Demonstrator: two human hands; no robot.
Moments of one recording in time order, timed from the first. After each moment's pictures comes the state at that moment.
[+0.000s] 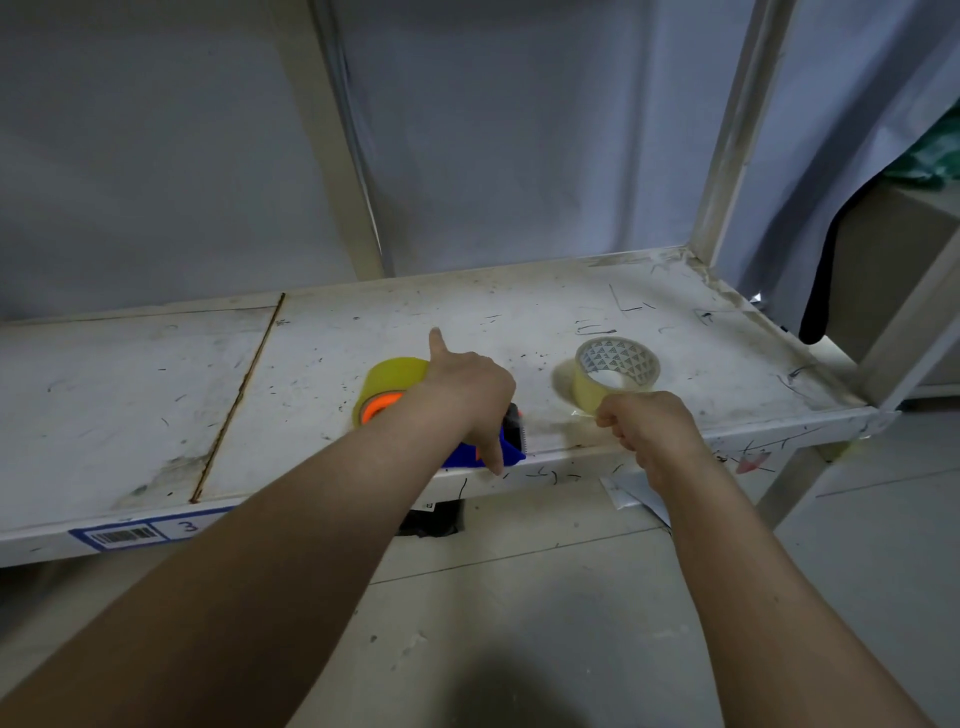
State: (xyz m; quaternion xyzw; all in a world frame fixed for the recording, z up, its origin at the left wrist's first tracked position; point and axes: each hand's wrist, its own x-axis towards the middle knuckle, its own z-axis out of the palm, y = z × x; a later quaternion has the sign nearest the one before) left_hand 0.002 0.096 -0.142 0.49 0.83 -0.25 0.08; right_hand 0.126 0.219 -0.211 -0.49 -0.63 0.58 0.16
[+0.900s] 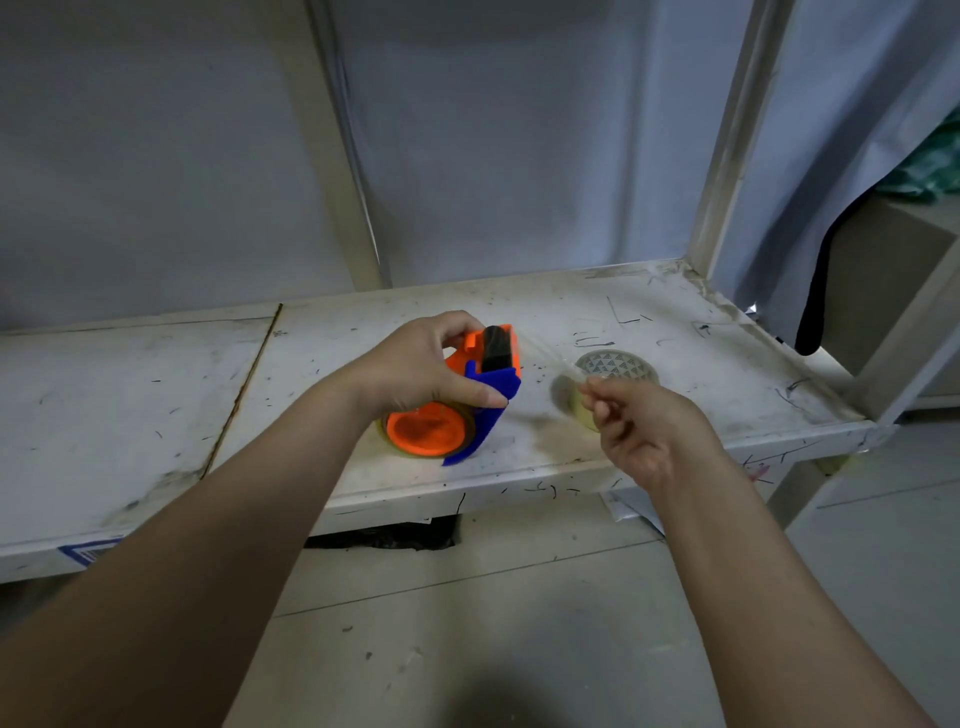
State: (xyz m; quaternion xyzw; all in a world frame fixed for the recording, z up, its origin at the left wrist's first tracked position) left_hand -0.034 0.056 -0.115 0.44 0.81 0.33 0.22; right_hand 0.123 0.203 -0.168 -0.39 -0.35 0.83 0.19
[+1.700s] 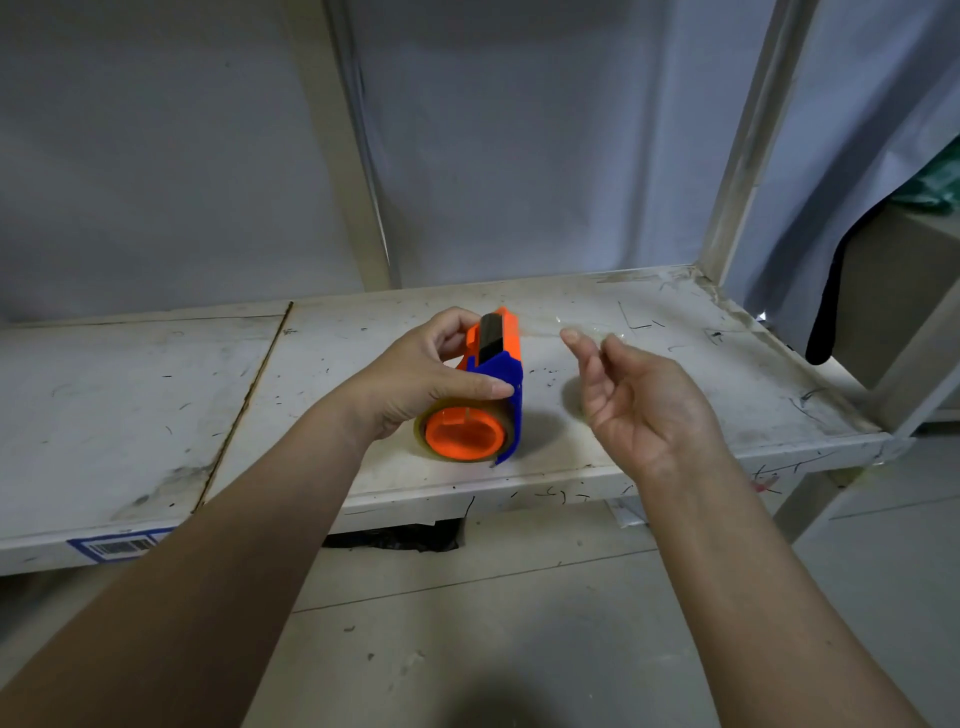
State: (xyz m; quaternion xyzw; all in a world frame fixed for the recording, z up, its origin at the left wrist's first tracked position) left_hand -0.036 0.046 -0.128 0.39 0.72 0.50 0.29; right_hand 0.121 0.171 -0.128 -0.22 -0.20 0.92 0.26
